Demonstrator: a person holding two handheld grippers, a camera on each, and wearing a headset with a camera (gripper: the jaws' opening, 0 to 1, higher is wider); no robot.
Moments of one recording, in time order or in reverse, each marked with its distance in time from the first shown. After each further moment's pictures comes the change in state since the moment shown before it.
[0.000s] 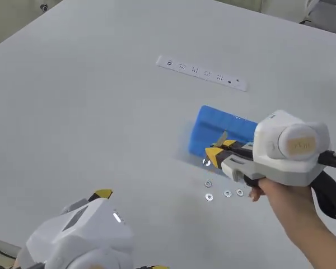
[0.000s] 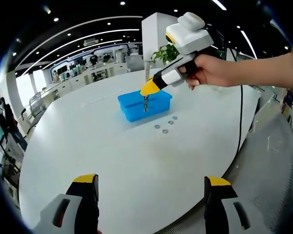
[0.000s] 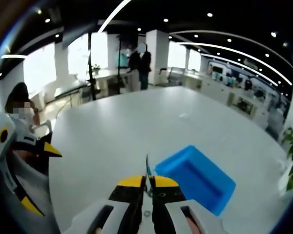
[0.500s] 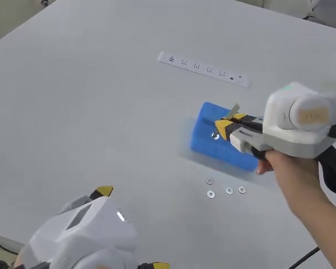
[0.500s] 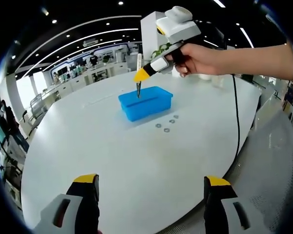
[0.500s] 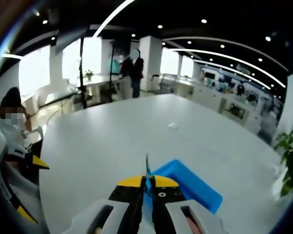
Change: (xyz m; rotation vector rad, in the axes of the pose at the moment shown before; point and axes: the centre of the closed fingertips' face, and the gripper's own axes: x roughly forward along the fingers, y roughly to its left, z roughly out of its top) left arm 0.000 0.002 0.000 0.012 0.001 0.016; right arm 0.008 -0.025 0.024 0.006 -0.043 -0.069
